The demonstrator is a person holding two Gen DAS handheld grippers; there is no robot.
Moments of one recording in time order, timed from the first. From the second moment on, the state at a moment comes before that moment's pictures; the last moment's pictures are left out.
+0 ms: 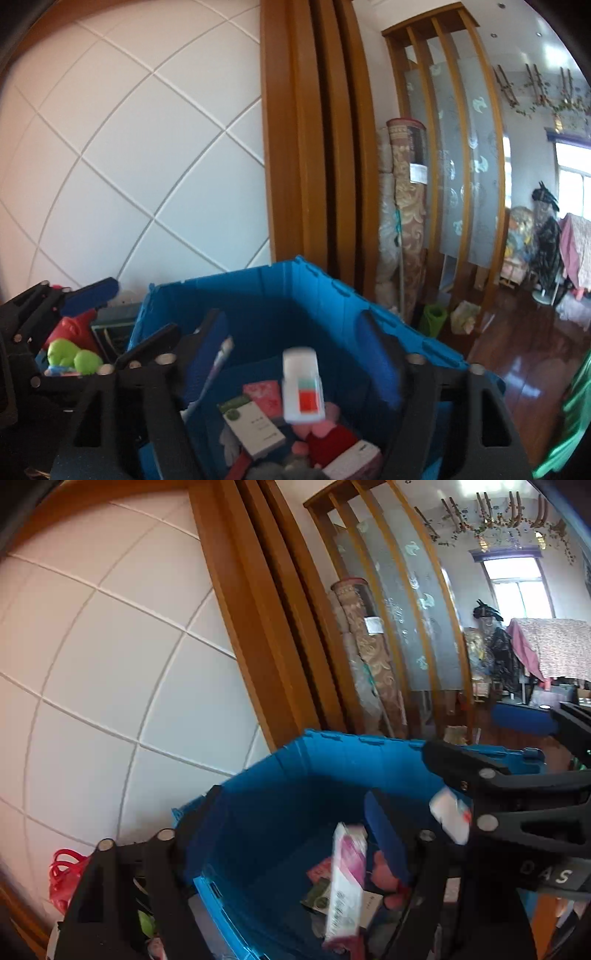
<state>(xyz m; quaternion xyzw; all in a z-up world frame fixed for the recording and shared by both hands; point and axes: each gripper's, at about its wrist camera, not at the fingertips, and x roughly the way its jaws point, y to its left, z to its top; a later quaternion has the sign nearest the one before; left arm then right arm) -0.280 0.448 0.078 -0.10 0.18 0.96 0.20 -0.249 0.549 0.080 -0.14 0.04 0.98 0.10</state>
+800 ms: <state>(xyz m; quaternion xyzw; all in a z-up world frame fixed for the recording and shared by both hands) -0.278 0.385 0.058 -0.13 0.13 0.98 0.11 -0.238 0.531 0.054 -0.16 0.05 0.99 0.03</state>
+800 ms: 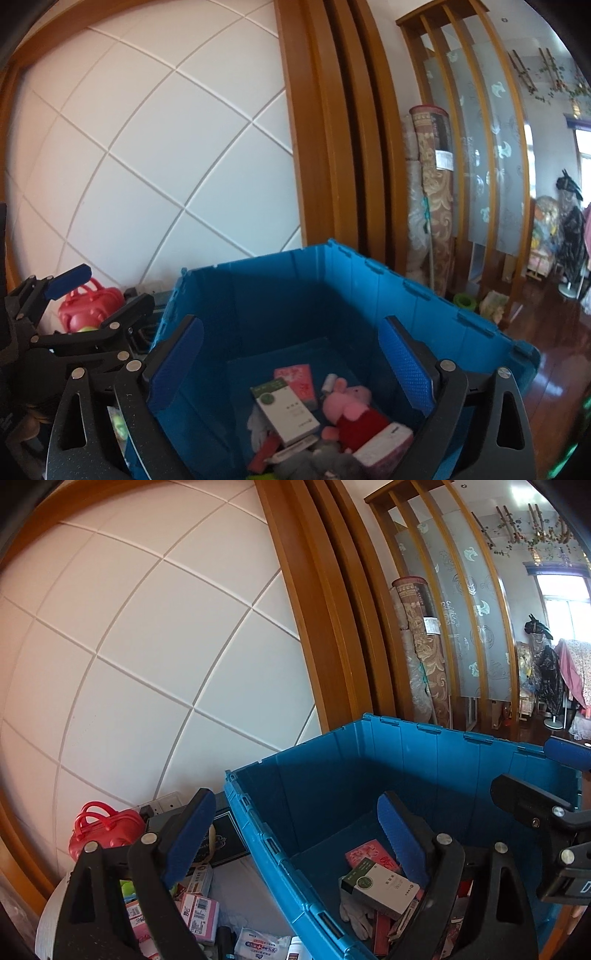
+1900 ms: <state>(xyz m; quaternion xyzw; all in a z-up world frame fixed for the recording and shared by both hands) -0.228 0.273 0.021 -0.16 0.08 0.98 -0.01 -0.219 0.445 0.042 -0.16 0.01 0.98 -0.08</state>
